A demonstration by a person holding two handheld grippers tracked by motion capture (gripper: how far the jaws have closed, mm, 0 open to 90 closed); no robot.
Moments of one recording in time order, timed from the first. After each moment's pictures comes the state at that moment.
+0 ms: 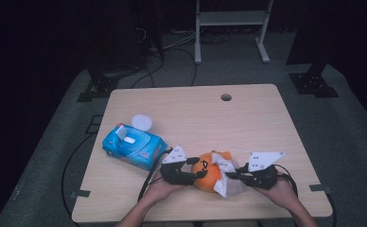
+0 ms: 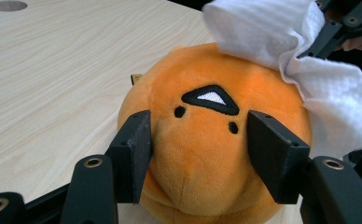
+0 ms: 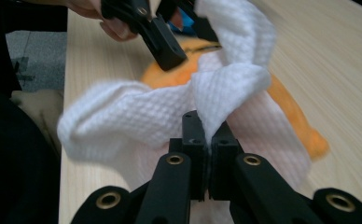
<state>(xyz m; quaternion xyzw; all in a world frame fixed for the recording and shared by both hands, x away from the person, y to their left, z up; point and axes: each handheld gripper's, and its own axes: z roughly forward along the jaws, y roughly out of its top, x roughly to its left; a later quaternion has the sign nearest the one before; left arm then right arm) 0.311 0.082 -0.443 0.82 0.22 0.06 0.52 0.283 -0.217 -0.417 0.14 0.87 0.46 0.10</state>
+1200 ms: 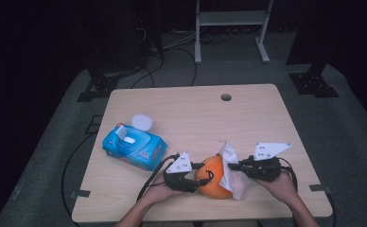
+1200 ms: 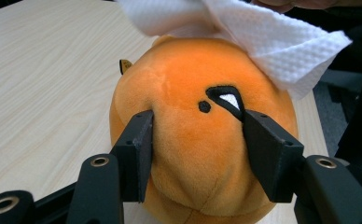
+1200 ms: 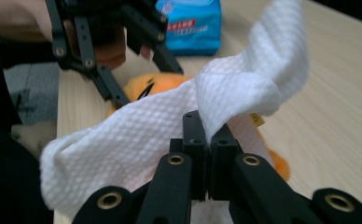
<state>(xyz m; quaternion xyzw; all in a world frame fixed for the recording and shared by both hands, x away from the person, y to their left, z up) 0.297 0.074 -0.442 0.85 0.12 0.08 0.51 0.297 -0.223 -0.410 0.18 0.85 0.50 0.08</state>
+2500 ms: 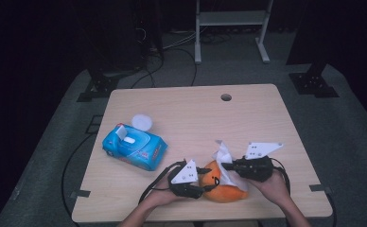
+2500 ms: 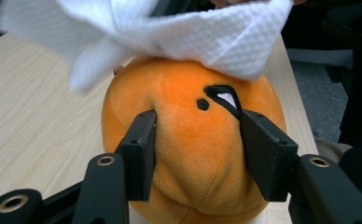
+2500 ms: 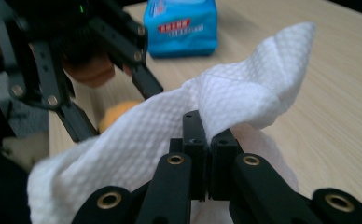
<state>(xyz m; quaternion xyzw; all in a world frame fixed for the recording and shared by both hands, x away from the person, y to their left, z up) 0.282 0.059 -0.442 0.85 0.05 0.10 0.52 0.297 -0.203 -0.410 0.20 0.85 0.48 0.09</state>
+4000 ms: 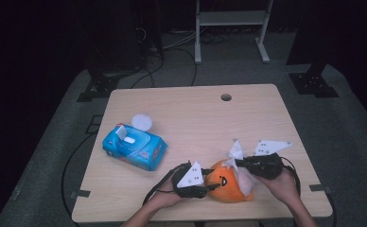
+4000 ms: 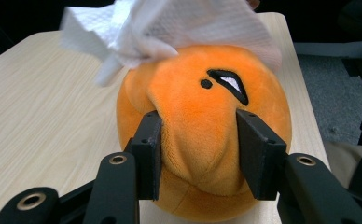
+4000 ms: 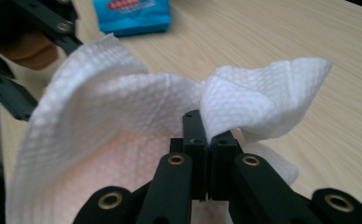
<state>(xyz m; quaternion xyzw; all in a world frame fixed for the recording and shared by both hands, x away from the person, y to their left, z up) 0.274 0.047 -0.437 0.85 0.04 0.13 0.50 0.303 -0.235 -0.413 0.27 0.84 0.45 0.12</state>
